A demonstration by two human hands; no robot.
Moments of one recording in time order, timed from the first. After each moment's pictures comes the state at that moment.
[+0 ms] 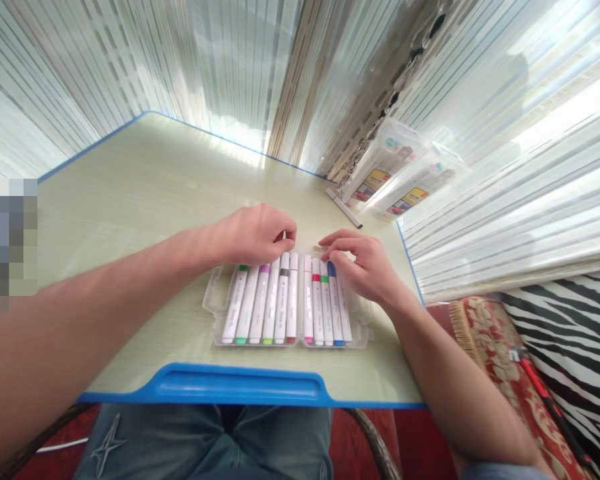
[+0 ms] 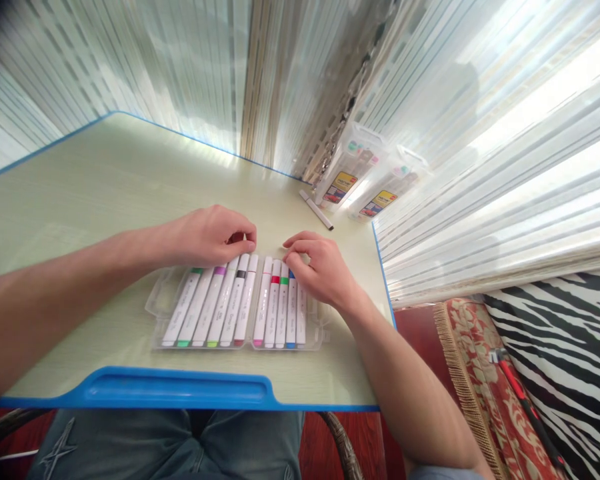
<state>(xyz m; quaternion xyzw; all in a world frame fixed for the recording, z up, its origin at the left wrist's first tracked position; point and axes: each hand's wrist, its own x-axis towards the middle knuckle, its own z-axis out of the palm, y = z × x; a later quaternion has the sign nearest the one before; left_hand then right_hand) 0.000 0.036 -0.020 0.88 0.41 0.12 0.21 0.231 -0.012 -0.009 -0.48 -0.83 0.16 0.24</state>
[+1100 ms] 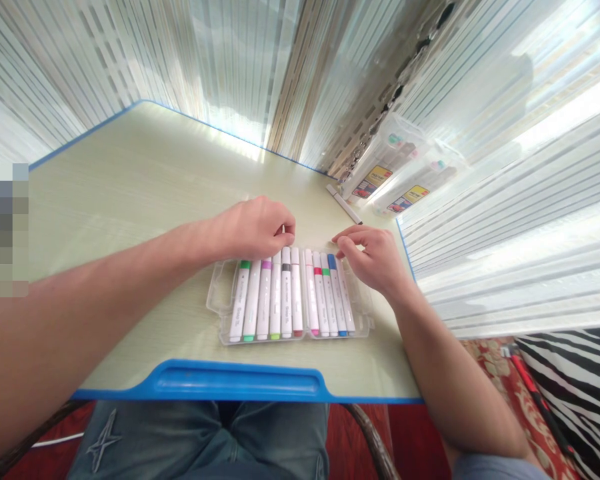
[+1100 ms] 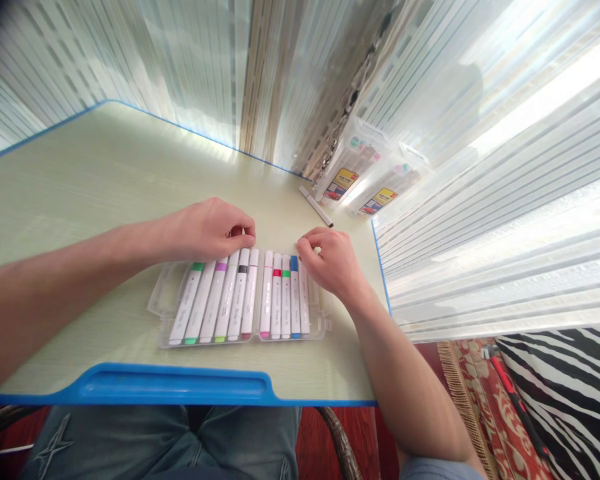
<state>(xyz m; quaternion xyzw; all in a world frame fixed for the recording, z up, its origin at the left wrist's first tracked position) 0.003 0.036 -0.017 0.86 0.44 0.12 0.21 0.240 -0.007 -0.008 -0.55 -0.79 0.11 0.24</state>
